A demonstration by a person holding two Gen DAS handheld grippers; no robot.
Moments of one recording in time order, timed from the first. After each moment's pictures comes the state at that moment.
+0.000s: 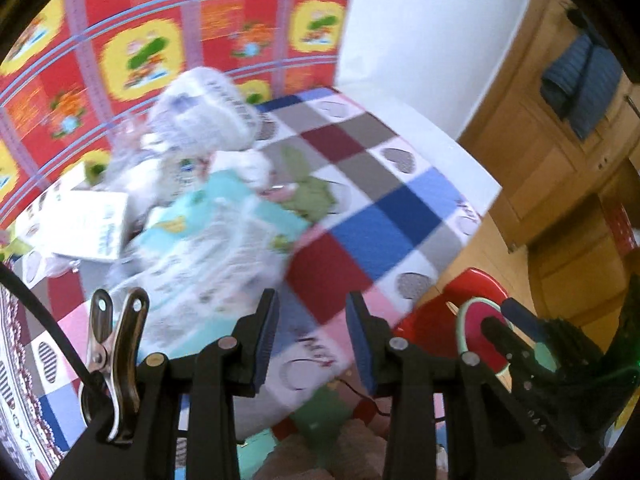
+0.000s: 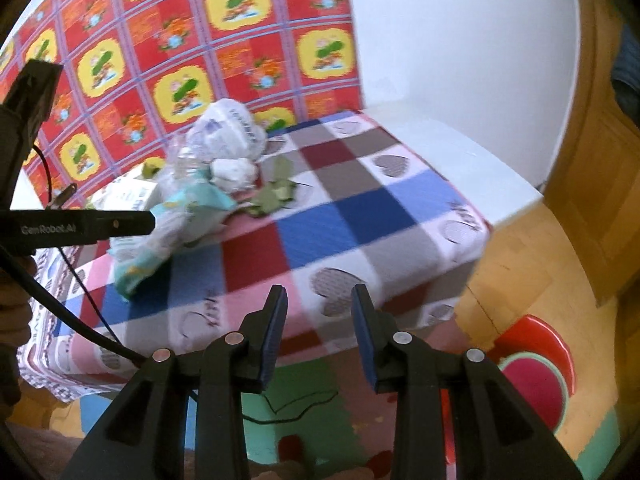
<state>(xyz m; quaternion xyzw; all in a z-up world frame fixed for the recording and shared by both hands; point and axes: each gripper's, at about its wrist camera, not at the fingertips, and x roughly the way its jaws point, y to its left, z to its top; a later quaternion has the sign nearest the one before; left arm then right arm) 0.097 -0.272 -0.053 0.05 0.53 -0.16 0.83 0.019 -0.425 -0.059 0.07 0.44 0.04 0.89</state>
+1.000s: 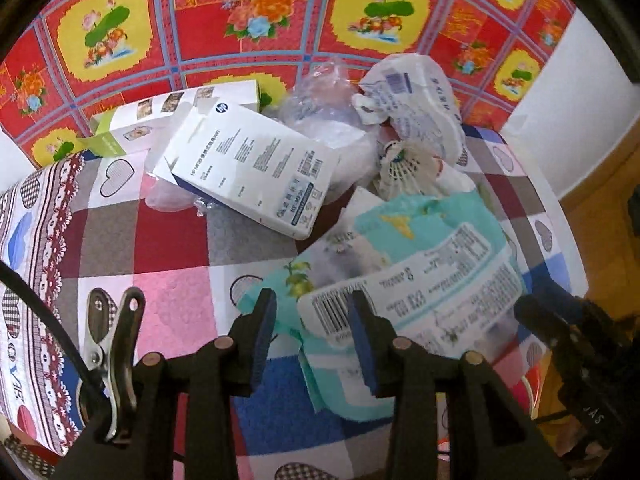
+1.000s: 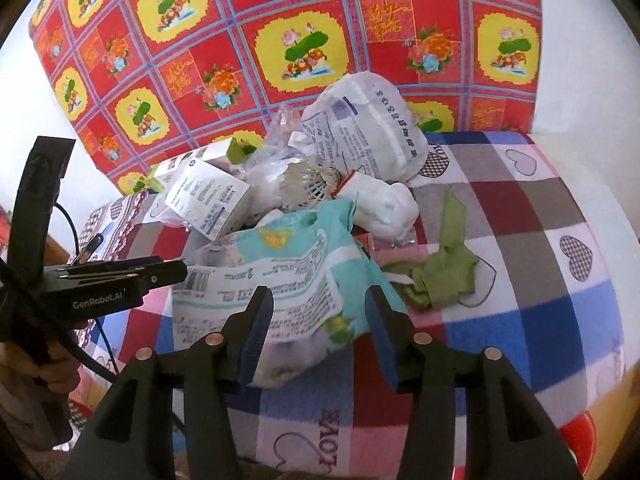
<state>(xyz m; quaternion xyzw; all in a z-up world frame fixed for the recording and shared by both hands) 0.151 -0.122 -0.092 -0.06 0.55 0.02 0.83 0.164 -0.318 -0.085 0.03 0.49 0.22 0.84</state>
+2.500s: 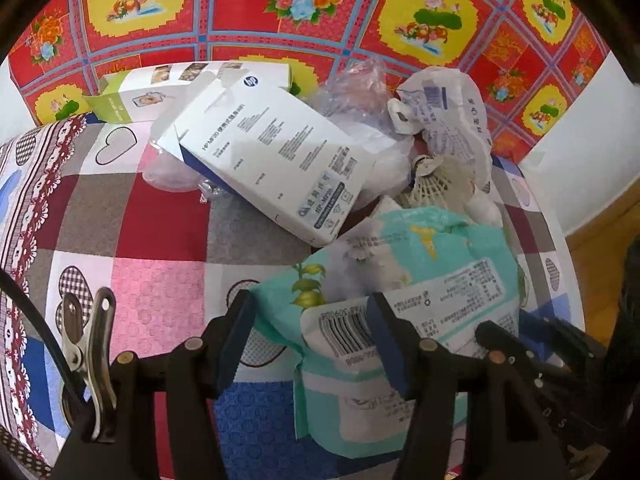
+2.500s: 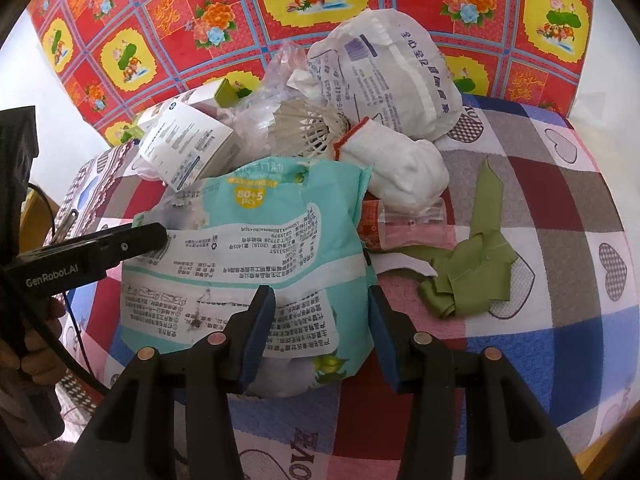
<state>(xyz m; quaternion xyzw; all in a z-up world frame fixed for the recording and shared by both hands) 0.159 -0.103 -0.120 -0.12 0.53 0.04 0.84 0.186 -0.299 -0.130 -0.02 0.54 0.25 0.81</state>
